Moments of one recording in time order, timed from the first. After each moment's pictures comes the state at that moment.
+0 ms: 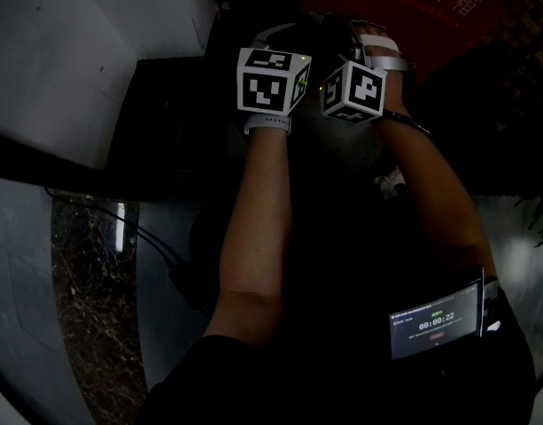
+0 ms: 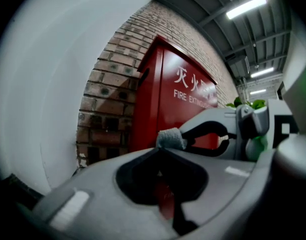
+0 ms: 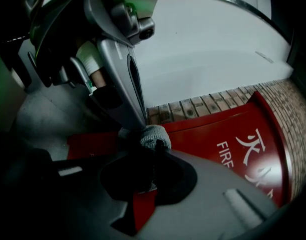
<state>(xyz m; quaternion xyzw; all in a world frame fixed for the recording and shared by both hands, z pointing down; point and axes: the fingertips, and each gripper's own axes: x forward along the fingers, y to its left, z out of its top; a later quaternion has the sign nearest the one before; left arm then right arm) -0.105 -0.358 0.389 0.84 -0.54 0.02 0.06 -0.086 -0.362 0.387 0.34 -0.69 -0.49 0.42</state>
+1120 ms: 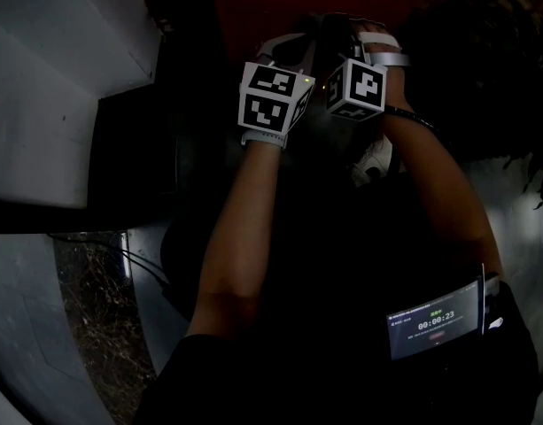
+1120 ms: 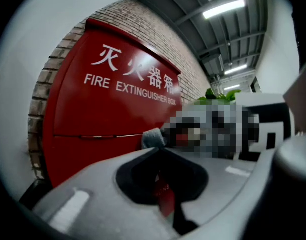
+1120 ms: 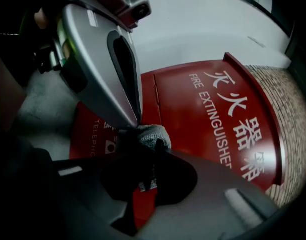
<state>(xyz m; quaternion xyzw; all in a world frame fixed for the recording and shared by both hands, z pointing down) 0.049 -0.336 0.384 0.91 -0.42 0.05 0.01 0.053 -0.374 0.390 0.39 -0.66 -0.46 0.46</state>
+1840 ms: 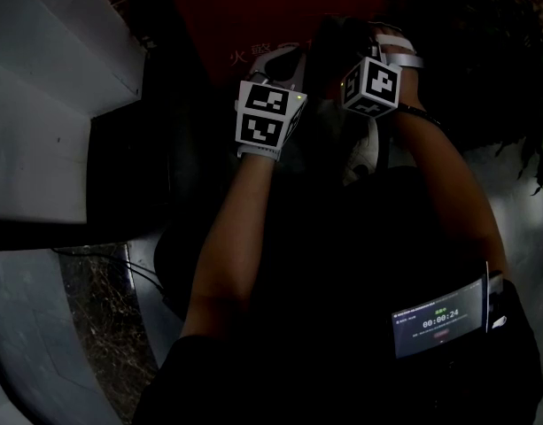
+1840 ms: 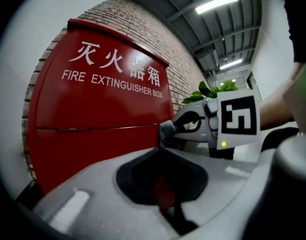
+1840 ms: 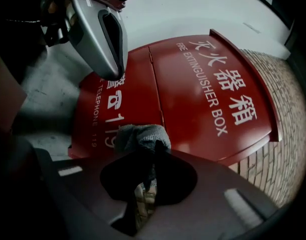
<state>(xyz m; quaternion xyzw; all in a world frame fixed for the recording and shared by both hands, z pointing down) 0.086 -0.326 0.401 0.91 -0.41 0.07 -0.01 0.154 -0.381 0.394 0.43 -0.63 -0.42 0.50</state>
